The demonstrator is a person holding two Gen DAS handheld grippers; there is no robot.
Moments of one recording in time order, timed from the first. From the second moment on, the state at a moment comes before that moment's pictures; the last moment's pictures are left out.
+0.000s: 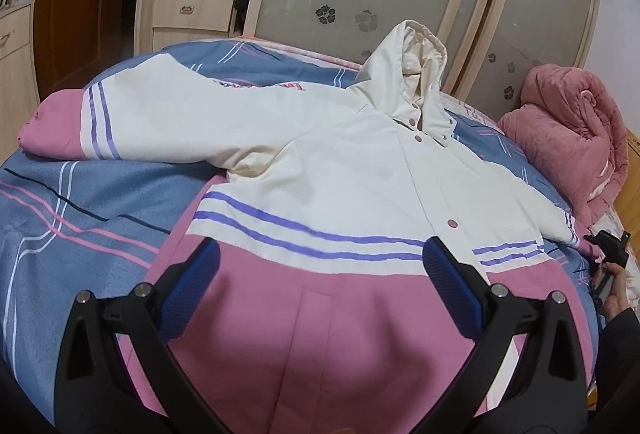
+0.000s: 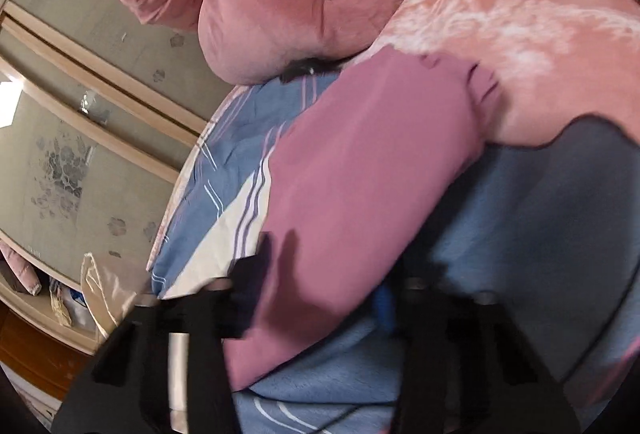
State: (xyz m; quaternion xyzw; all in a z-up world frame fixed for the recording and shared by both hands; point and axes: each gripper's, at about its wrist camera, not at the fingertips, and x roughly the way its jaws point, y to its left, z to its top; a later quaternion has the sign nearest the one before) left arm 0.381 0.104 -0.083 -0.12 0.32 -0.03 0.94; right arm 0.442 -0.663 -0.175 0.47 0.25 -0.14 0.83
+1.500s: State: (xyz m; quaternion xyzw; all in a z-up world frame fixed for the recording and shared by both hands) left arm 0.350 0.096 -0.038 -0.10 0.33 0.00 0.94; right arm 0.390 -0.217 -0.029 0.03 0.26 0.04 0.97
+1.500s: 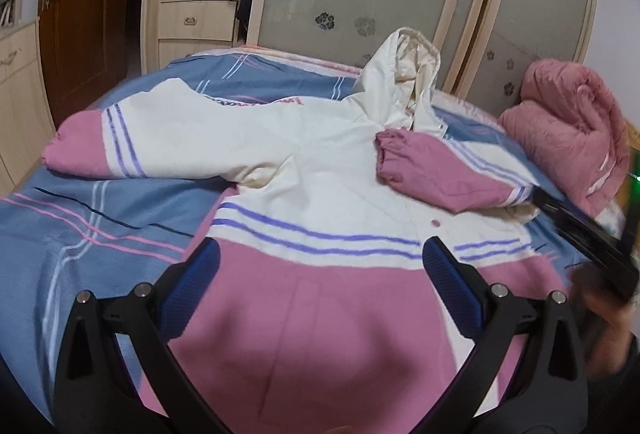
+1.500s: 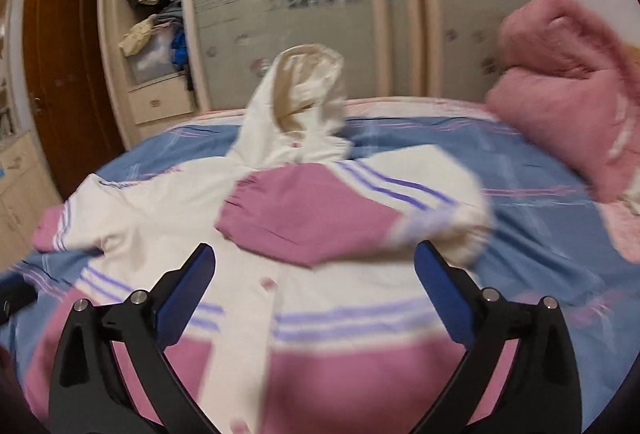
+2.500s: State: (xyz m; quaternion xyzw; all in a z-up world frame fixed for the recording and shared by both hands) left arm 0.282 0.090 -0.059 -0.06 0.32 0.02 0.94; right arm 0.276 -0.279 -0.059 0.03 0.26 -0.01 0.97
